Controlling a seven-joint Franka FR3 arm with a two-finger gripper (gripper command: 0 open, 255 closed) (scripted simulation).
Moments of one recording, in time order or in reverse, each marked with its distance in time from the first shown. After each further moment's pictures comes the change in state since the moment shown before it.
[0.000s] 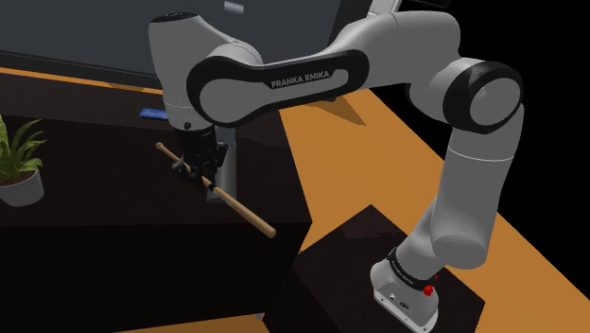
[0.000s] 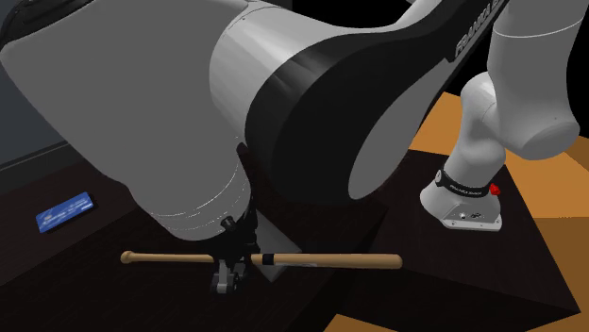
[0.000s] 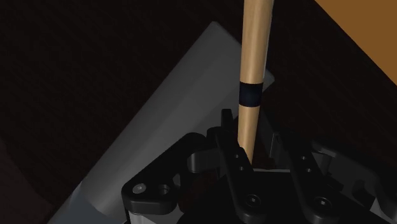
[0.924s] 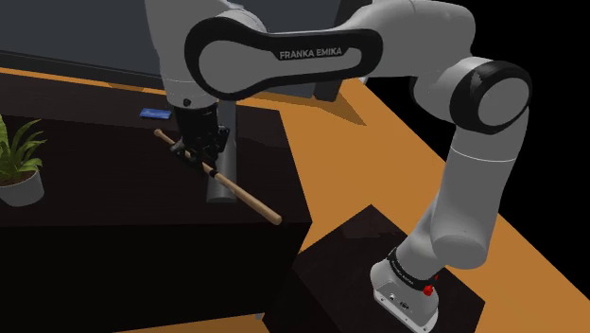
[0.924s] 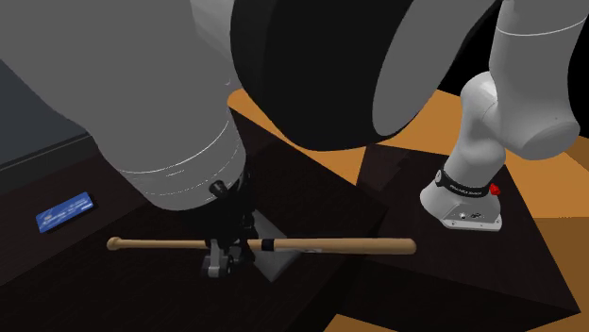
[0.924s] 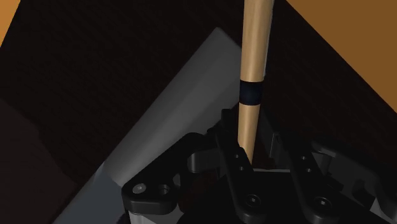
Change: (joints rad) arm 0.003 -0.025 0.008 0.085 0.016 -0.107 -0.011
